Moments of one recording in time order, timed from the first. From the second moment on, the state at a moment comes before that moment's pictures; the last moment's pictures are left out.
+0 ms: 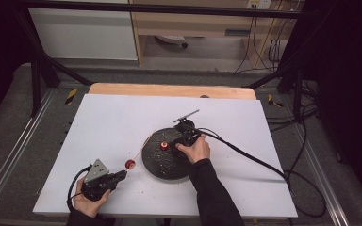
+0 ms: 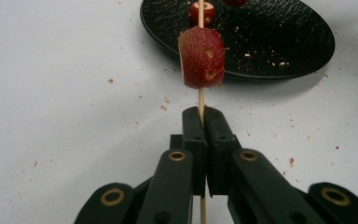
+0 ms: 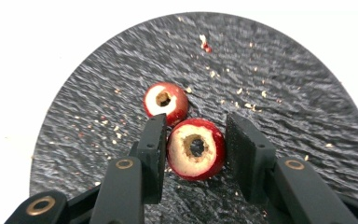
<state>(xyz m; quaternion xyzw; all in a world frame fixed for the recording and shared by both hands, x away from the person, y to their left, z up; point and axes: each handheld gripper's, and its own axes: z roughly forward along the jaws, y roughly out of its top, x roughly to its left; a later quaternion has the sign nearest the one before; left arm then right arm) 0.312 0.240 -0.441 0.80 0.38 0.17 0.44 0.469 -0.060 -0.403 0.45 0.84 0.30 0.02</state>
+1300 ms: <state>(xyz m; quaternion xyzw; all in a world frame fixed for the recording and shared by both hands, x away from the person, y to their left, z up) 0.309 0.231 -0.441 0.80 0.37 0.17 0.44 0.400 -0.108 -0.413 0.46 0.69 0.56 -0.01</state>
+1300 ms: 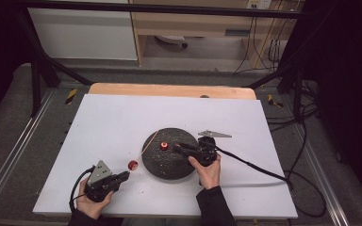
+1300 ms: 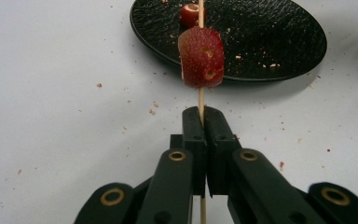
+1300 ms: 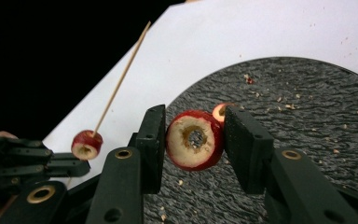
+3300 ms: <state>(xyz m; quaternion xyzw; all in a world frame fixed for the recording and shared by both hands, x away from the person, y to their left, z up) 0.309 0.172 -0.423 0.79 0.35 0.16 0.47 0.419 -0.121 -0.390 0.45 0.52 0.72 0.09</state>
